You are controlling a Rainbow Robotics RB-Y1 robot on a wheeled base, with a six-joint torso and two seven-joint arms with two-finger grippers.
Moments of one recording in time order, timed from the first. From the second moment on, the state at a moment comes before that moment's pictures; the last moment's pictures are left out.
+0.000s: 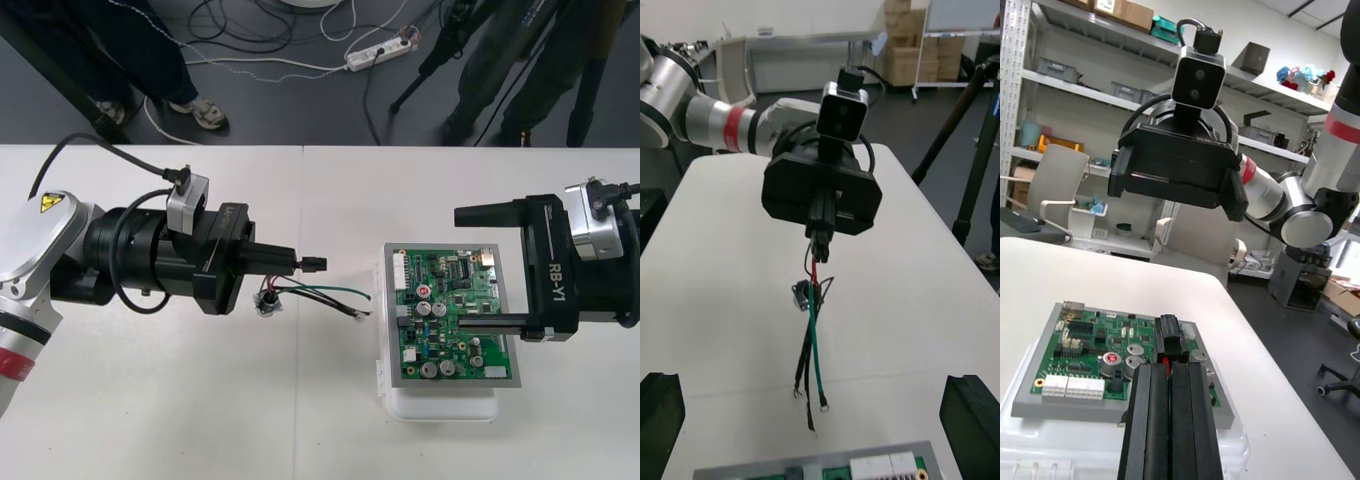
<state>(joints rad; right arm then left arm) -0.09 -0.47 -0.30 -2.17 1.37 -1.56 -0.46 -0.38 0.53 -0.23 -1.46 -0.92 -1.45 0.05</state>
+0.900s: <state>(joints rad) -0.10 -0.65 -0.30 -2.17 1.68 -1.57 -0.46 -0.39 0.51 -0.29 -1.25 -0.98 -1.46 -0.21</state>
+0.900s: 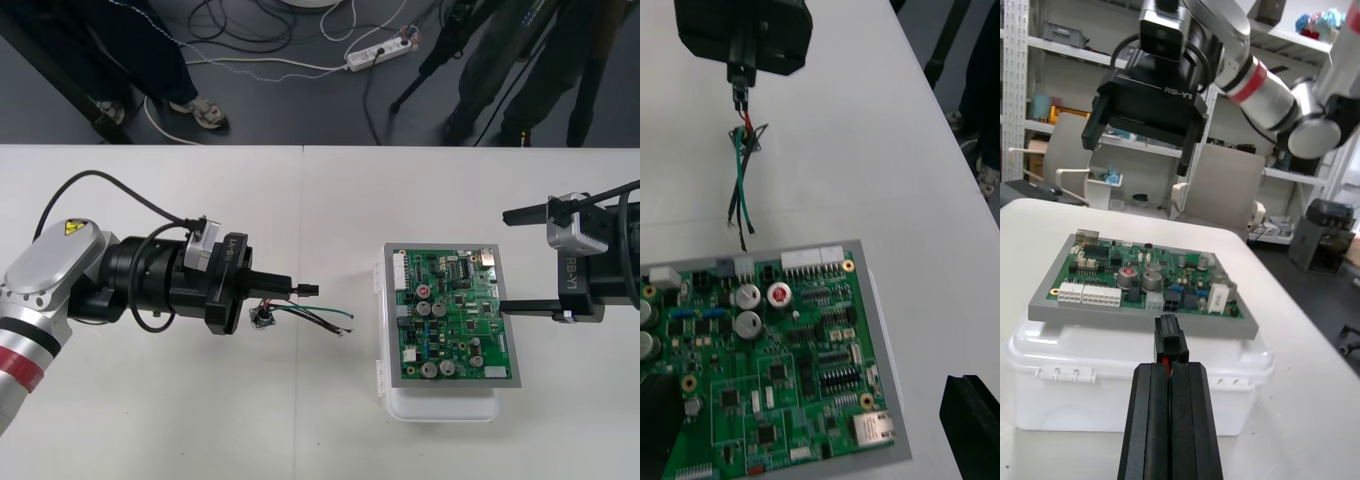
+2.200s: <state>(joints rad) -0.09 -0.70 -0.20 -2.14 2.07 -1.57 -0.29 -0.41 0.44 -0.38 -1.07 -1.01 -1.46 -0.35</state>
